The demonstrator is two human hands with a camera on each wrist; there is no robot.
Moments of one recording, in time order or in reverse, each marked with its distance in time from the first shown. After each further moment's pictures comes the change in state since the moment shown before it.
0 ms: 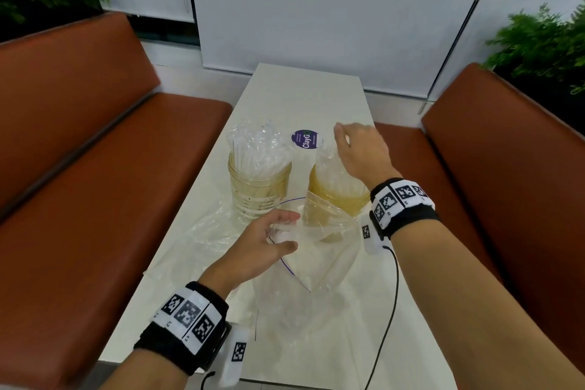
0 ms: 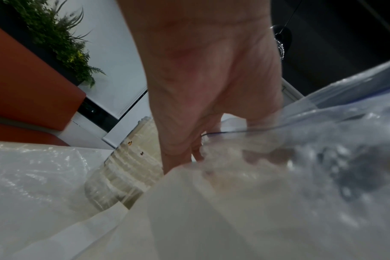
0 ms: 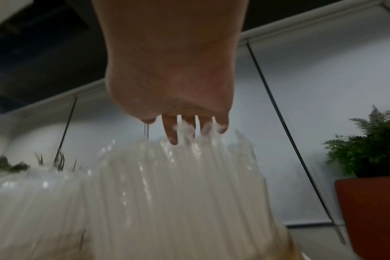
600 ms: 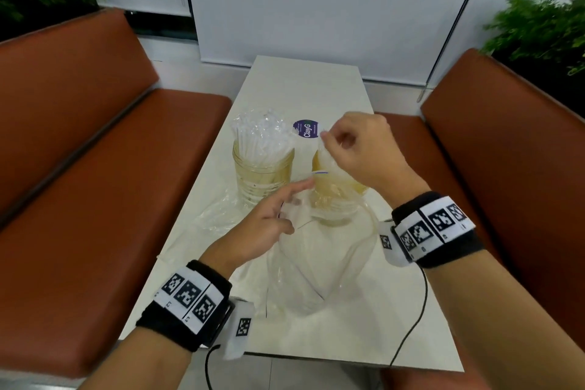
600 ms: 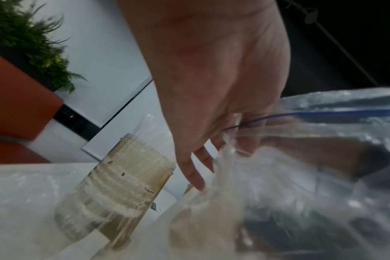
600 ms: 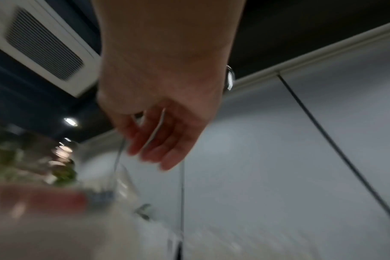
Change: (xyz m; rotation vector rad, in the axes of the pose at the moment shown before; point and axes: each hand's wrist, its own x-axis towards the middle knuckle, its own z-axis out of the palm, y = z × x) left_hand -0.019 0.029 -0.008 -0.057 -0.156 0.167; right_hand -0.065 -0.045 -0.055 0.305 0.143 -0.271
